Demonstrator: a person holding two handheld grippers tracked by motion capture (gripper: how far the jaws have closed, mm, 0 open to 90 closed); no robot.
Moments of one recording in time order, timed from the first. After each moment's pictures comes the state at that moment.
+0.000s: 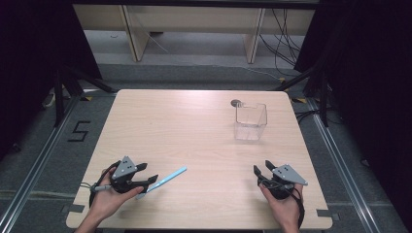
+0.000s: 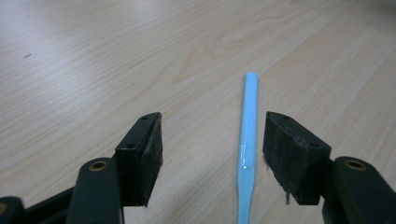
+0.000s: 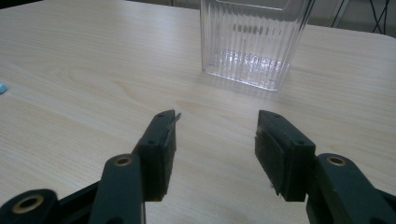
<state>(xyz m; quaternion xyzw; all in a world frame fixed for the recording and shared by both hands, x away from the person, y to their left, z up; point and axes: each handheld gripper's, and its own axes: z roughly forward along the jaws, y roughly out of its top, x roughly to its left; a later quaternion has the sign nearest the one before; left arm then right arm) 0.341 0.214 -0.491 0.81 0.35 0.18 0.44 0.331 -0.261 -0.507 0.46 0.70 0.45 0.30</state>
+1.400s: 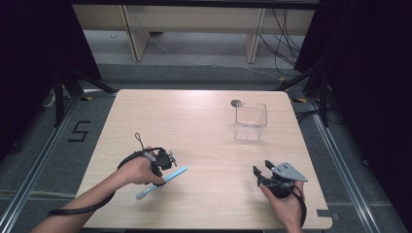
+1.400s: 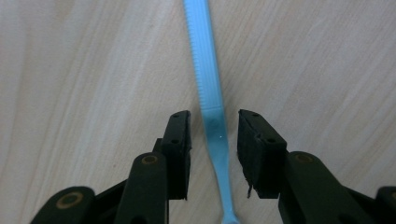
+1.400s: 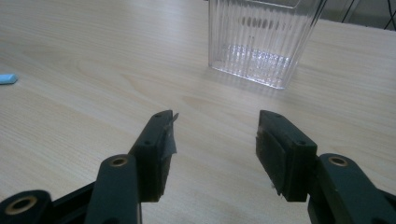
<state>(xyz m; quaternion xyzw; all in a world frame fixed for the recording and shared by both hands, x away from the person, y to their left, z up) 0.399 0.124 -0.469 0.97 0.22 0.02 0.05 0.330 -0.258 -0.498 0.47 0.71 0.44 0.28</state>
